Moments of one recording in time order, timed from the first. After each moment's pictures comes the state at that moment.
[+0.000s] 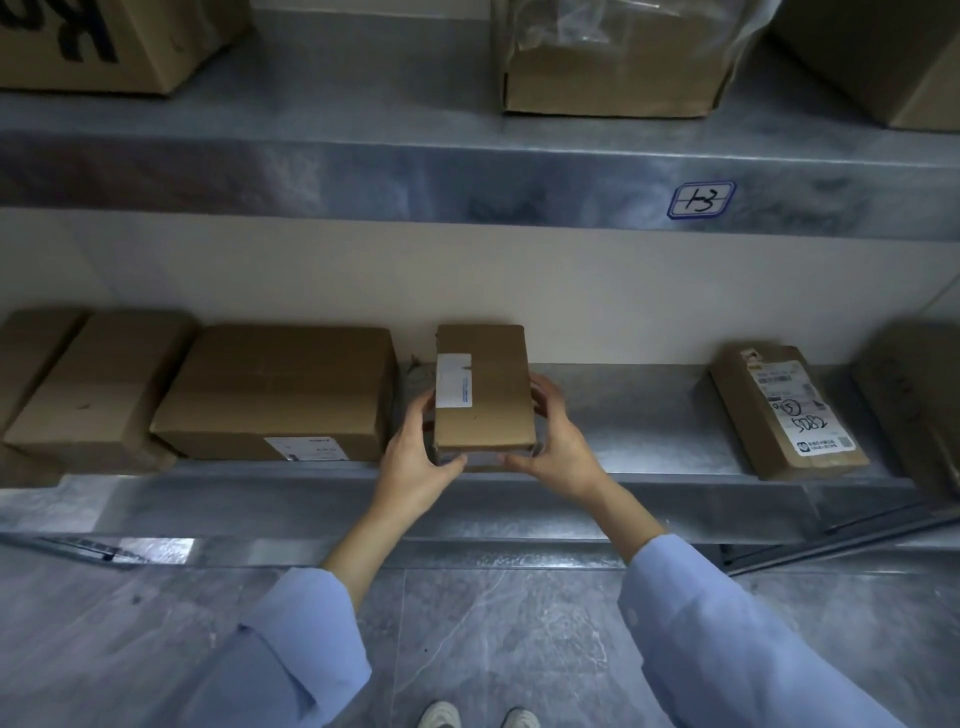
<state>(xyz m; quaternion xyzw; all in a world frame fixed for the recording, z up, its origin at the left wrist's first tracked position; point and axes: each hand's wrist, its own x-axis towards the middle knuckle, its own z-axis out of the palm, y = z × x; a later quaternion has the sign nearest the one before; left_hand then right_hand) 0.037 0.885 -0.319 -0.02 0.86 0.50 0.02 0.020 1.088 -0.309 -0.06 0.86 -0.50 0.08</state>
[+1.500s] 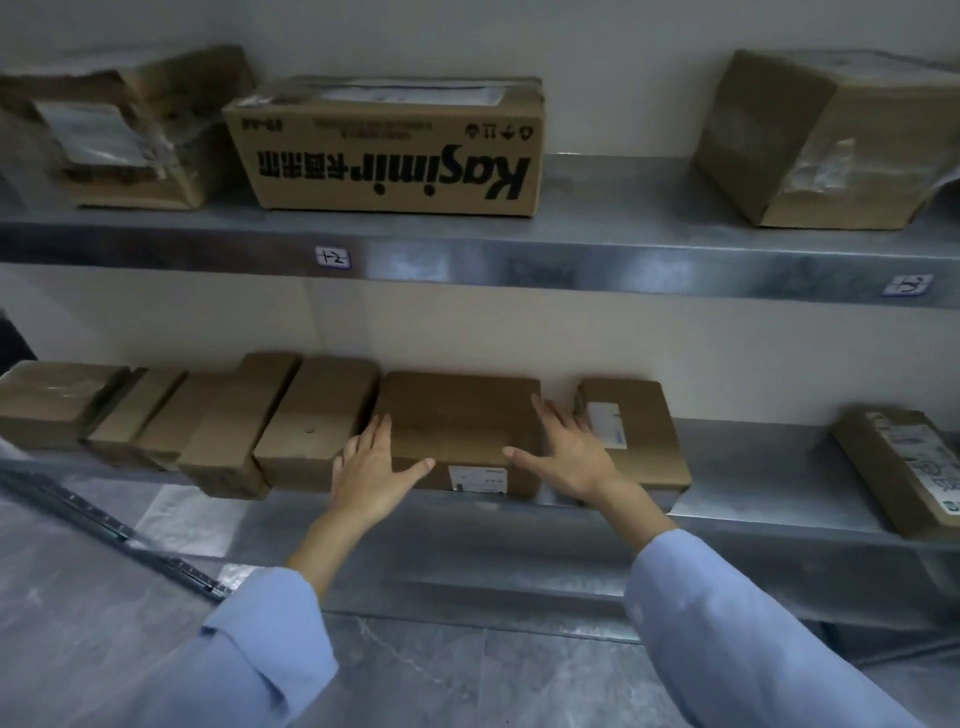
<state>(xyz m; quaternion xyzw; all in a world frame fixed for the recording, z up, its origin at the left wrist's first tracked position) 0.045 0.647 -0.268 -0.11 0.97 0.19 0.04 0.012 0.907 -0.241 -0.10 0.96 -0.23 0.12</state>
